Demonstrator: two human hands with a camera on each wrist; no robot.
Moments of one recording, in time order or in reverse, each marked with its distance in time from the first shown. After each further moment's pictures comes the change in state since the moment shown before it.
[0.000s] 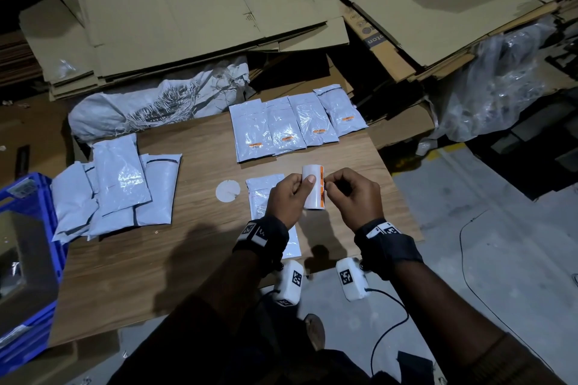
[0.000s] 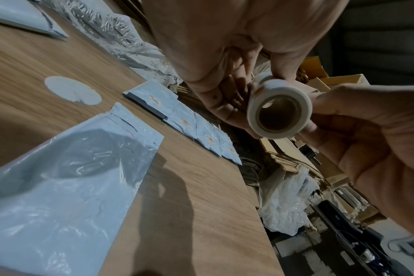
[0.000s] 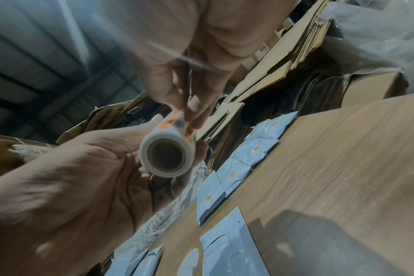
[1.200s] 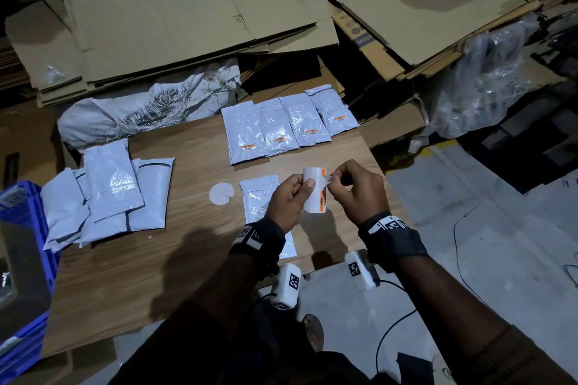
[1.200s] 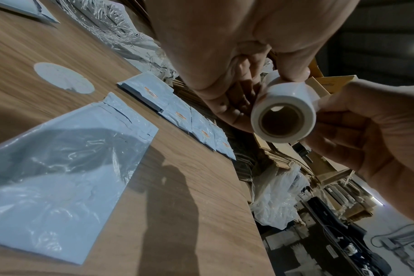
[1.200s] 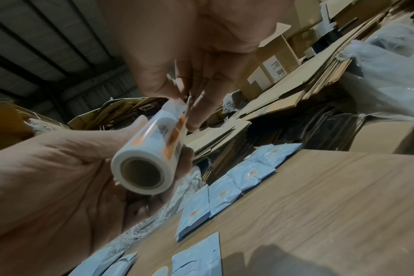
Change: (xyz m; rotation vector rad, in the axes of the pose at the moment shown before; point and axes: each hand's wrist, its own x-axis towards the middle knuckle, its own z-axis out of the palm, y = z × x) left_hand -0.005 0.002 0.010 -0.245 -0.150 -0.007; right_hand 0.007 -0.001 -0.024 -0.160 0.016 -0.093
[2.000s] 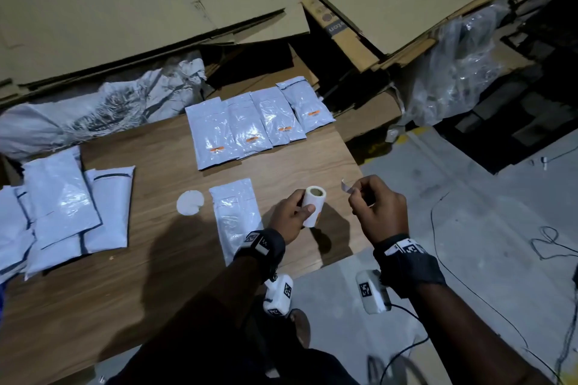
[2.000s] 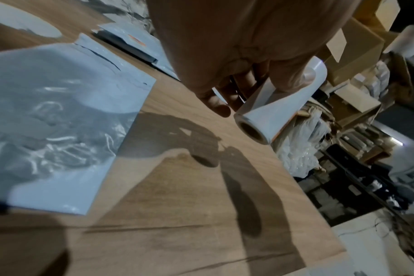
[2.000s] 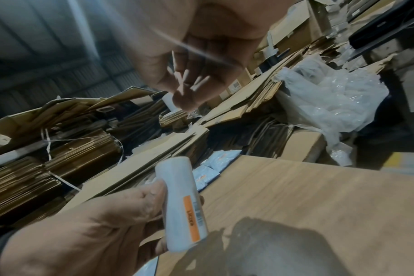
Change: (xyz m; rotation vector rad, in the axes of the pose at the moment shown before) left_hand 0.044 -0.064 0.038 0.309 -0.207 -0.031; right_hand -0.021 0.058 -0.049 -0.110 0.118 0.161
